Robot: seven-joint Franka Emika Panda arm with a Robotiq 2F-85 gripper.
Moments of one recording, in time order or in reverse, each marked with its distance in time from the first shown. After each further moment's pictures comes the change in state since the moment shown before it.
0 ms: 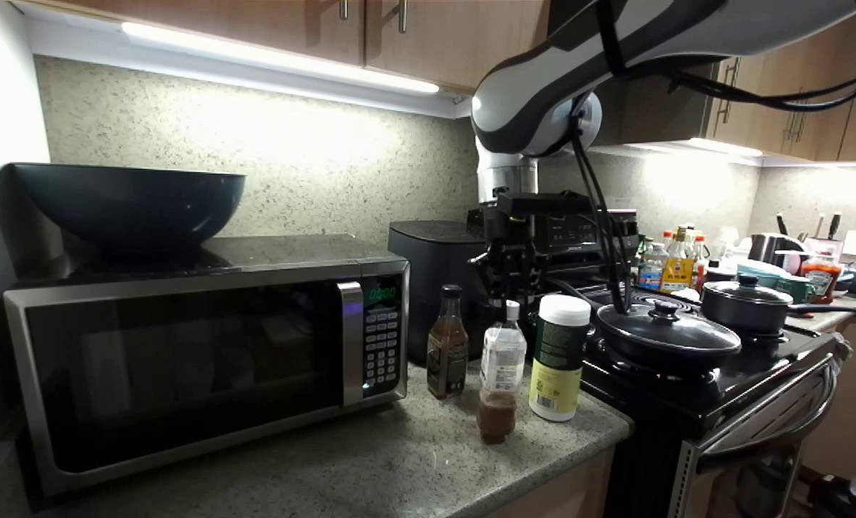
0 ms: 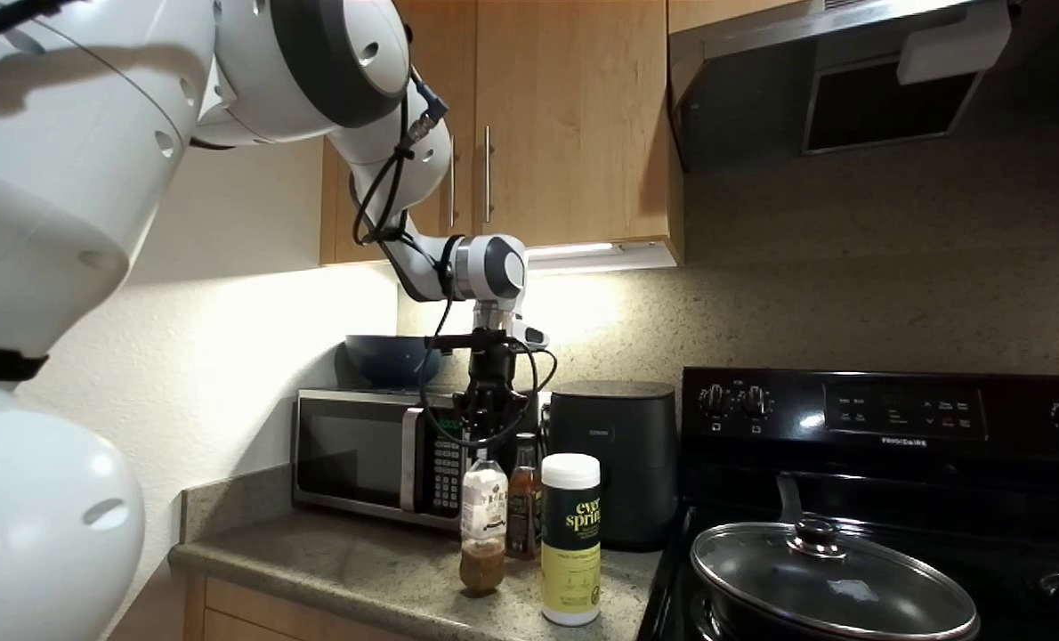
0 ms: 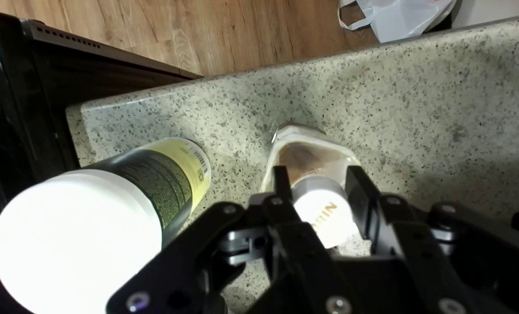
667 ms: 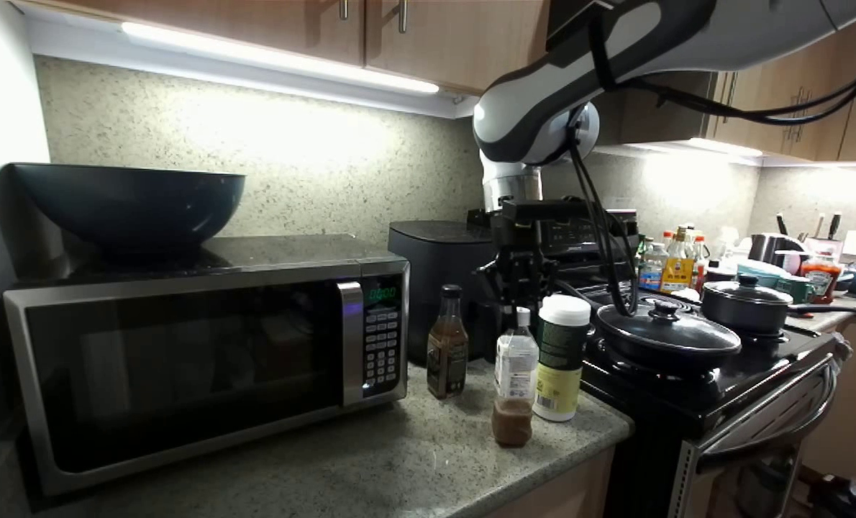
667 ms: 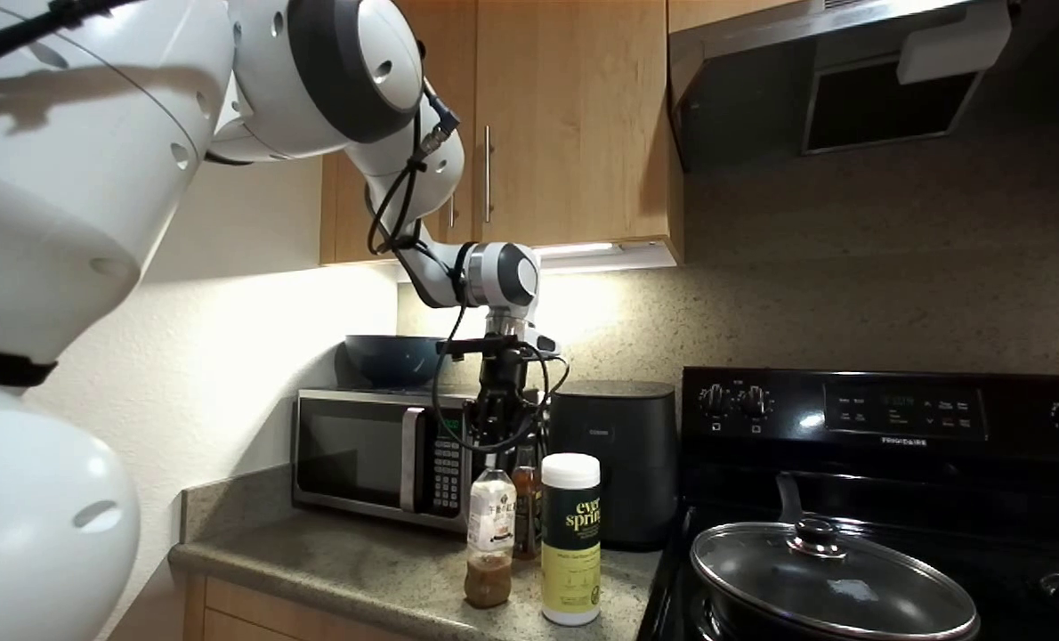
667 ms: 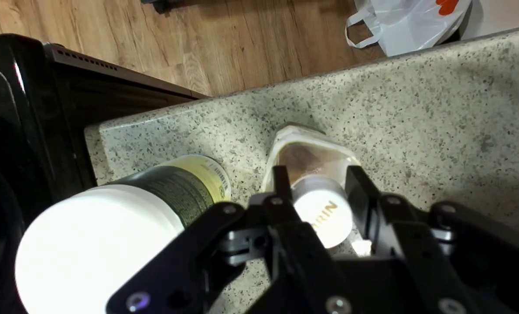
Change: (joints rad) arm -0.019 0.045 -0.011 0.042 0.002 -0.065 0.000
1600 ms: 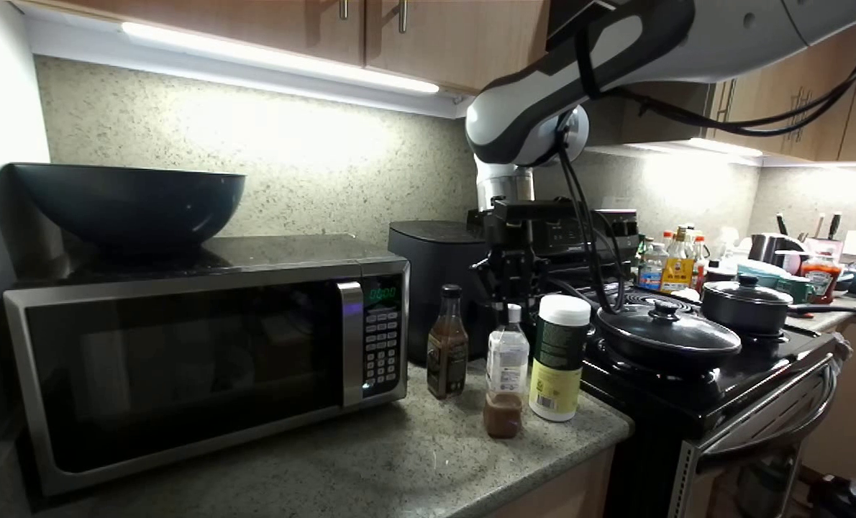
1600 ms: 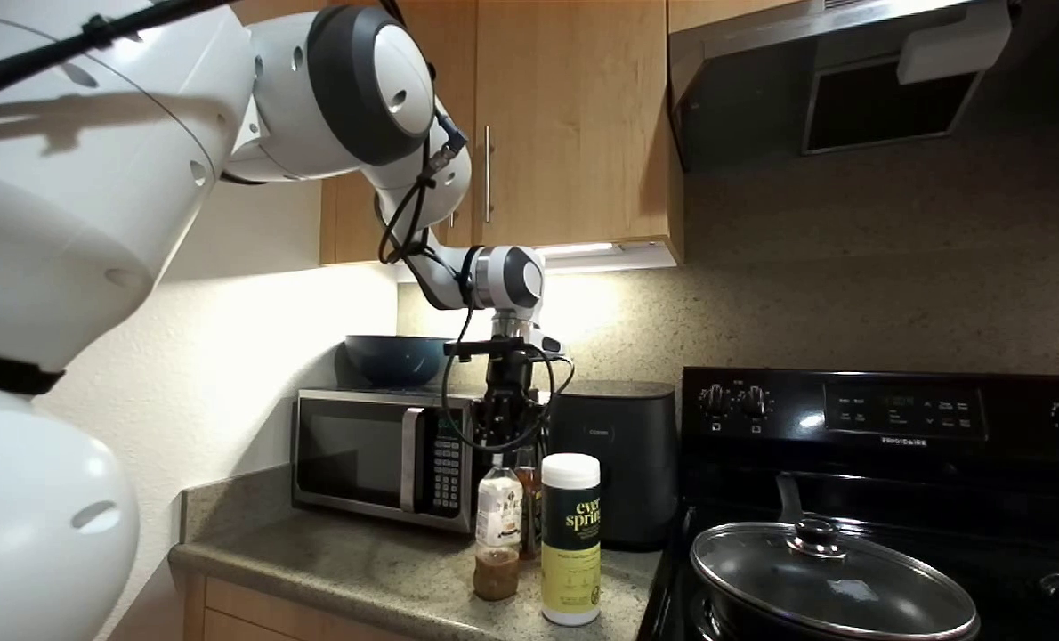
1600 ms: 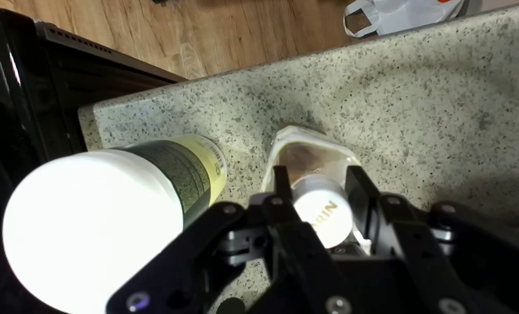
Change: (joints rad) arm -0.004 0.057 0.000 0.082 0.000 -0.010 0.000
